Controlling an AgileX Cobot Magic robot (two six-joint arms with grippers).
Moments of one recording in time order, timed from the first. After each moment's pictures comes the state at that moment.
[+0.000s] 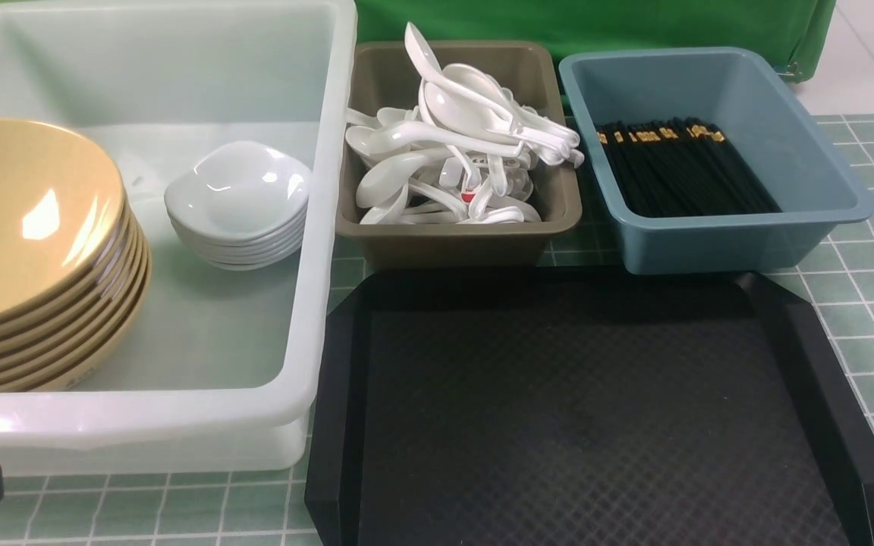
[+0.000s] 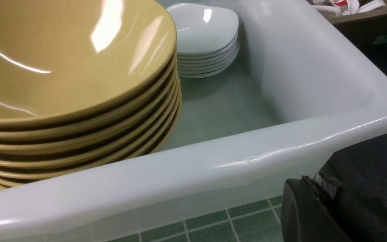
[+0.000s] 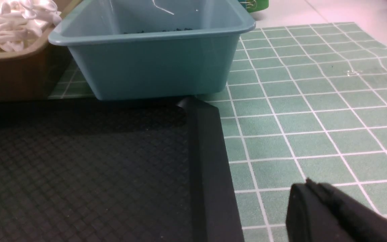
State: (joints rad) right arm -0.04 -0.01 0.03 -0.08 0.31 0.15; left arm -0.01 0.14 -0.44 -0.20 0.81 0.28
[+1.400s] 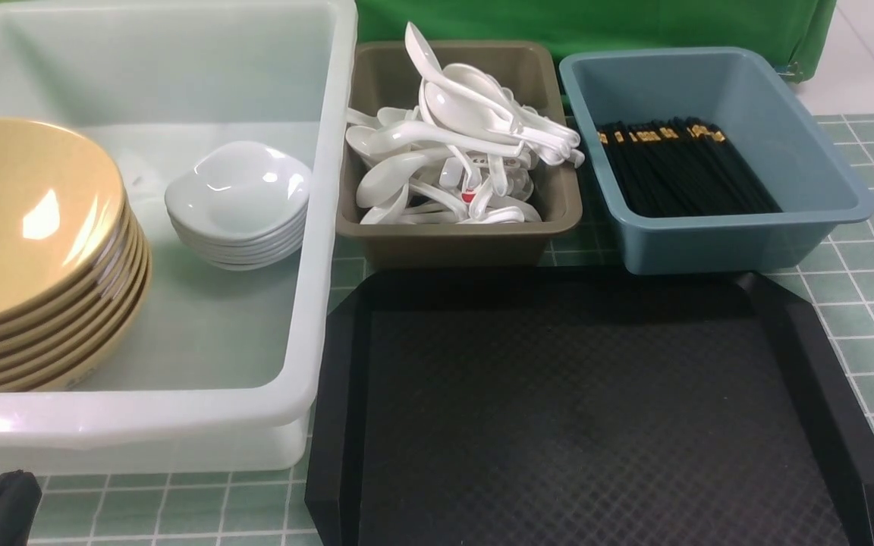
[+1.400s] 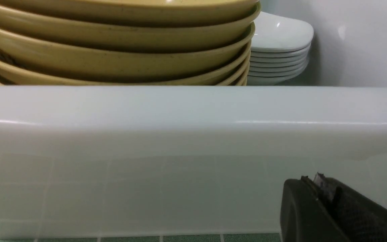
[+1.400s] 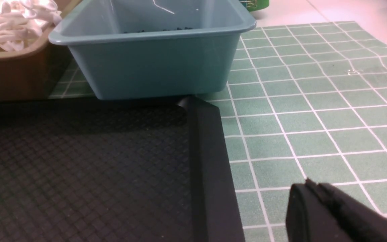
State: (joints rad) right arm -0.04 -0.01 0.03 -0.08 0.31 0.15; left arm -0.01 -0.01 0.03 -0.05 0.31 0.02
